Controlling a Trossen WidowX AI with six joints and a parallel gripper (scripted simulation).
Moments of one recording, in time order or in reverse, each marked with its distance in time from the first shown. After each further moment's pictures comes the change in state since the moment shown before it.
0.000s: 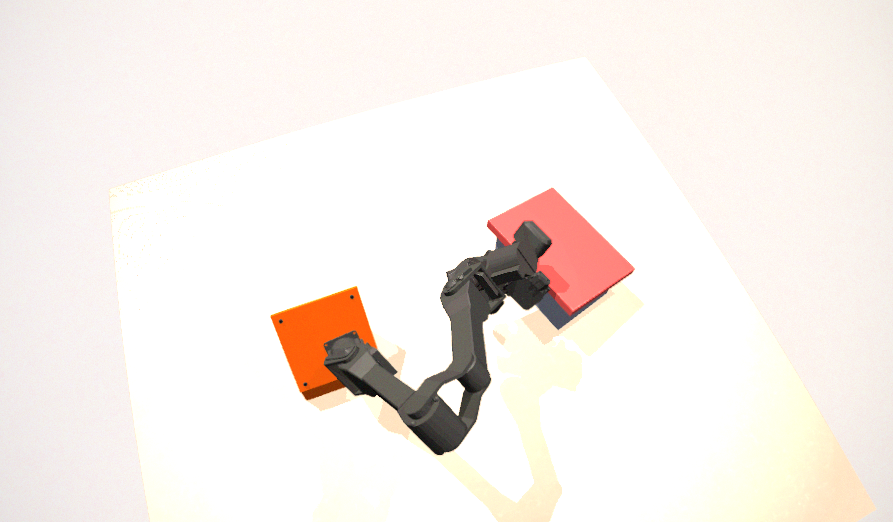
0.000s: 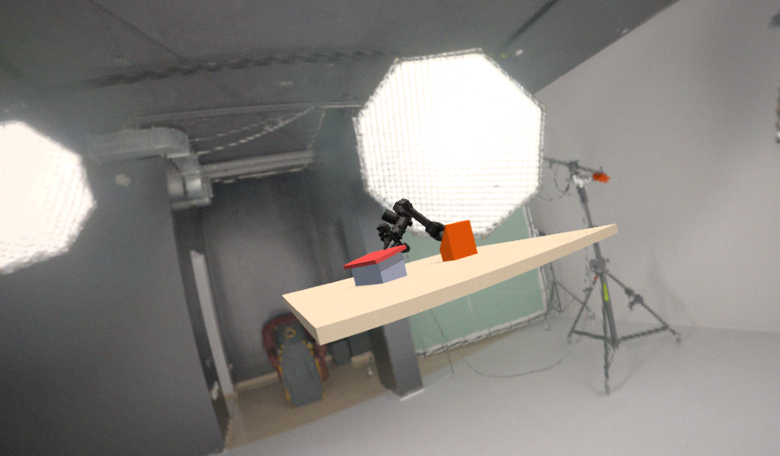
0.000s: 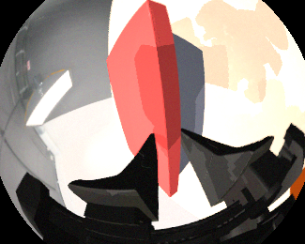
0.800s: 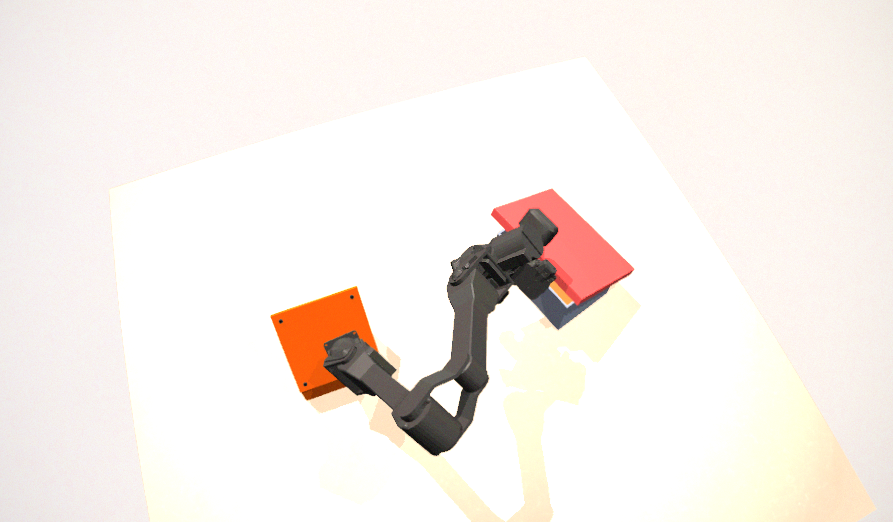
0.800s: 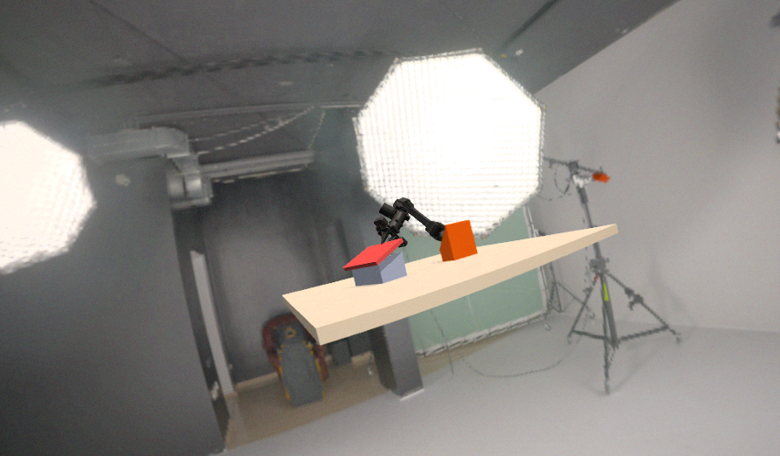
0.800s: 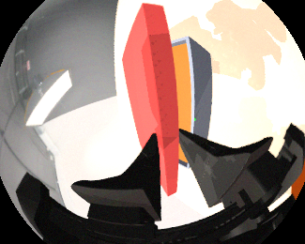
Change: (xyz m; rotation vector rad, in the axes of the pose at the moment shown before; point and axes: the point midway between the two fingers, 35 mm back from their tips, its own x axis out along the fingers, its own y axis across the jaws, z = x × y) arm -0.013 0.029 0.000 0.001 0.001 -0.002
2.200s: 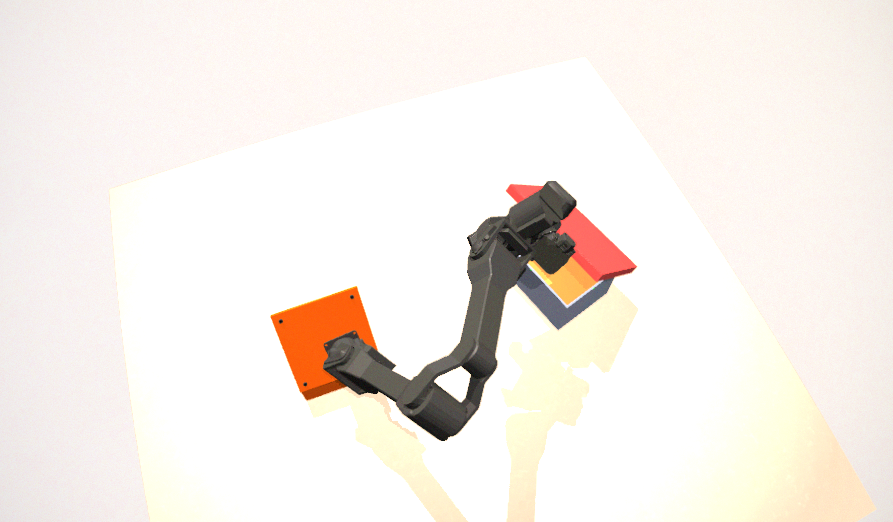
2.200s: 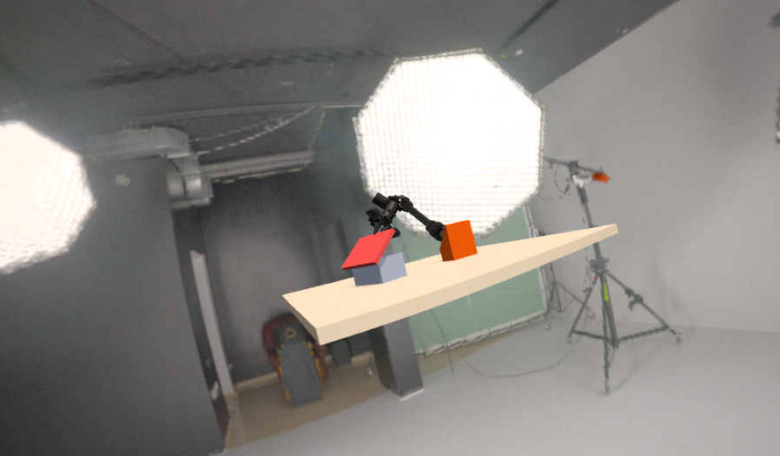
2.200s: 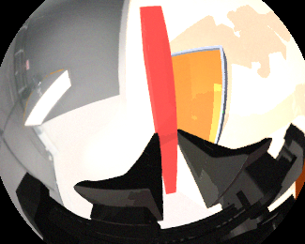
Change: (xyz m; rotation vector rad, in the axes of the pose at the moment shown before) arm -0.009 0.061 0.000 -0.003 -0.001 -0.007
